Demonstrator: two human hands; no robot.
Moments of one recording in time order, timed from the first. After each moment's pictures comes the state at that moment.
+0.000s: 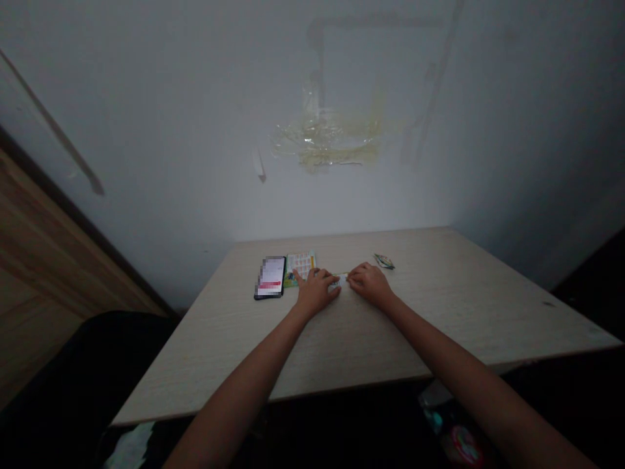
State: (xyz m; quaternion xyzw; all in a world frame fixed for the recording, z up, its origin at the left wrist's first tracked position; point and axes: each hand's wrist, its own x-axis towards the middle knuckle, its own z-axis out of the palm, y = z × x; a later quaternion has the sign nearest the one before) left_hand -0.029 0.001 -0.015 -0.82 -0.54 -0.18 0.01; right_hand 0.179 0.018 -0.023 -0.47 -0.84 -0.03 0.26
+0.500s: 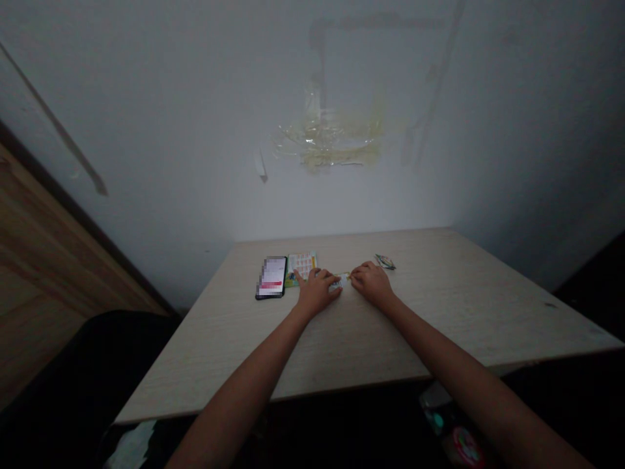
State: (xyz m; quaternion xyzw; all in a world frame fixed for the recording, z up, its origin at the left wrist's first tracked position) left_hand -0.030 0.001 -0.015 -0.82 -0.54 -0.18 0.01; right_hand 0.174 0.013 -0.016 -0.53 -0.81 -0.07 0.22
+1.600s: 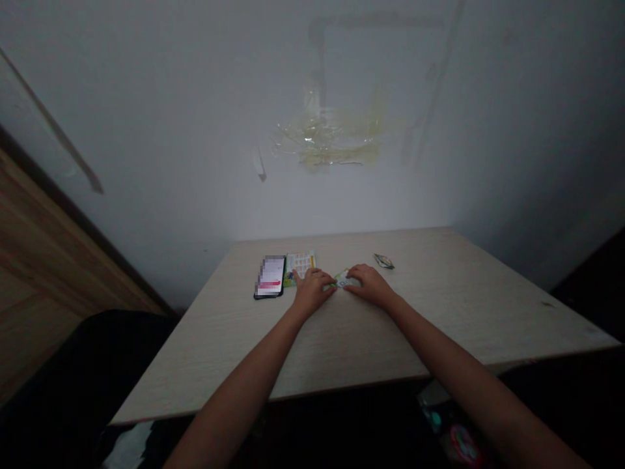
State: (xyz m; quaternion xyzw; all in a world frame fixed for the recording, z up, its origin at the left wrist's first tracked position) left_hand -0.040 0.003 -0.017 -0.82 -0.52 -0.24 -0.06; right_hand 0.185 0.025 -0.029 -0.42 -0.86 0.03 0.29
